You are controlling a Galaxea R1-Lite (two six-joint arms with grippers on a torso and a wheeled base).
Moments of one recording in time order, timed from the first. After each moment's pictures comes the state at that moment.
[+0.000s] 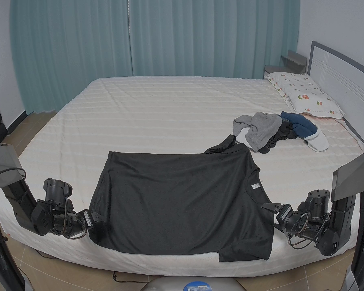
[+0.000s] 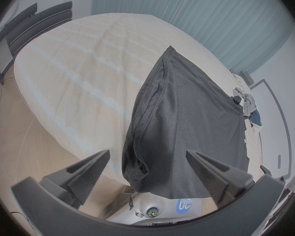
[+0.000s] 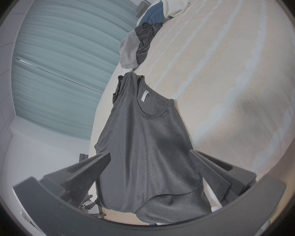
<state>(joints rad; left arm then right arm) -0.03 2.05 -0.46 -0.64 -0.11 -0.52 0.22 2.30 -0.21 -1.55 0.15 1.02</state>
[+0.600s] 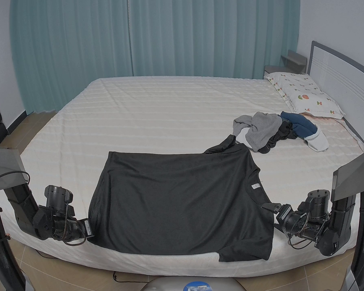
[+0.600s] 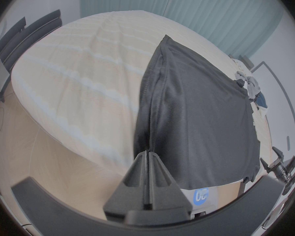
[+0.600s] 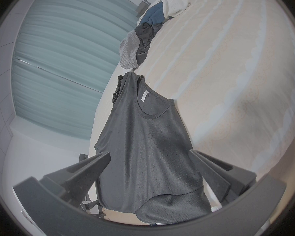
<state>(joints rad) -0.02 2.10 -0.42 -0.68 -0.09 -0.38 0.22 2.30 -0.21 -1.55 0.15 1.02</state>
